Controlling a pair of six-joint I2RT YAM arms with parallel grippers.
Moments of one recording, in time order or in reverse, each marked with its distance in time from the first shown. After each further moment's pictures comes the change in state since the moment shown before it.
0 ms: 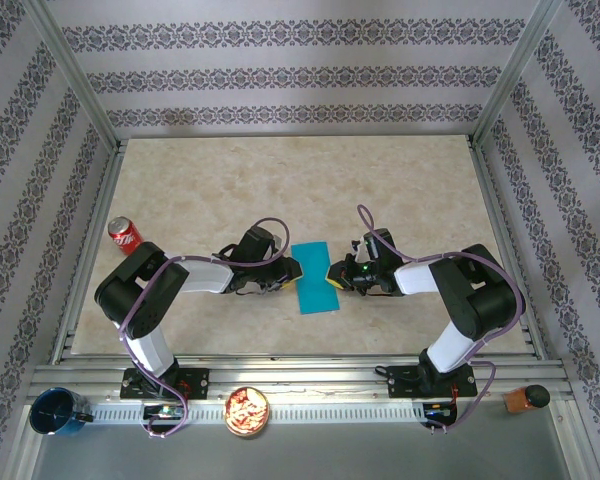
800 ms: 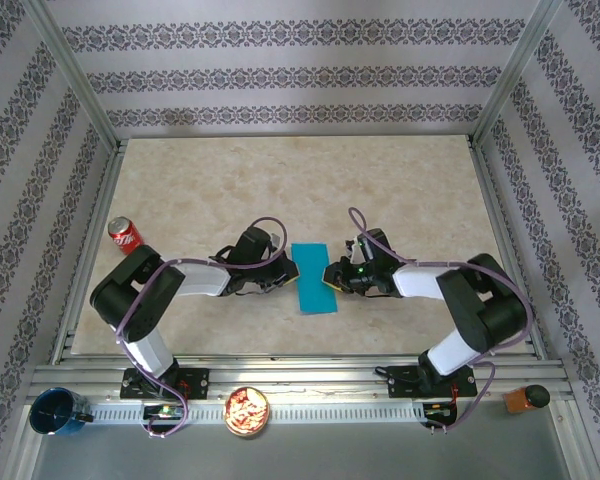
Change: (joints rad) left arm 0.006 -0.046 -0.044 0.059 -0.003 -0.030; right arm 0.066 -0.128 0.022 -0.159 0.097 -0.128
